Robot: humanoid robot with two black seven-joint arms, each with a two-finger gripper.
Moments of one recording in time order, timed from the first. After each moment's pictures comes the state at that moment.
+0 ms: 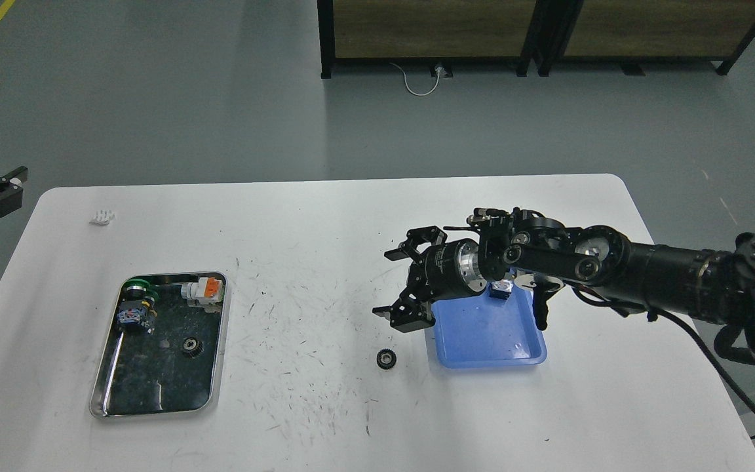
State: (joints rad) left arm -0.74 0.98 -0.42 -0.99 0.43 -0.16 -0.10; right arm 1.12 -0.25 -0.29 0.95 -0.52 0.34 0.09
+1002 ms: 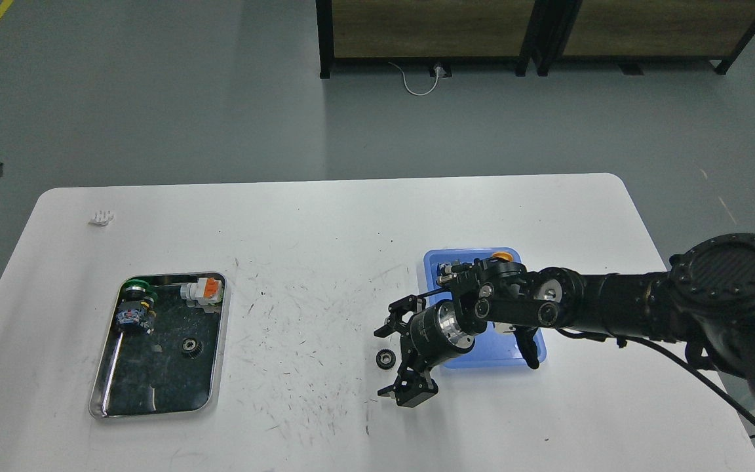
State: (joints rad) left arm -0.74 1.02 -0.42 -1.00 0.43 -0.16 -0.10; right arm 1.10 -0.10 -0.49 0.91 -0.54 0.41 0.10
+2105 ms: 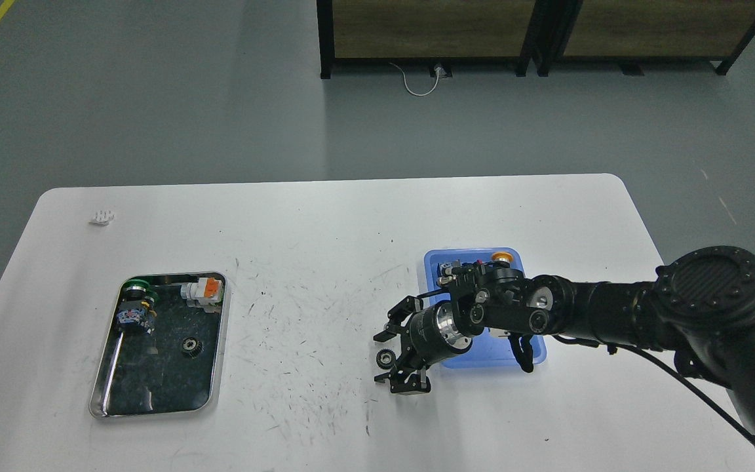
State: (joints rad) left arm -0.75 1.05 -0.43 -0.99 0.43 -0.16 -0.11; right arm 1.06 -0.07 -0.50 0.83 -0.55 0.38 0.10
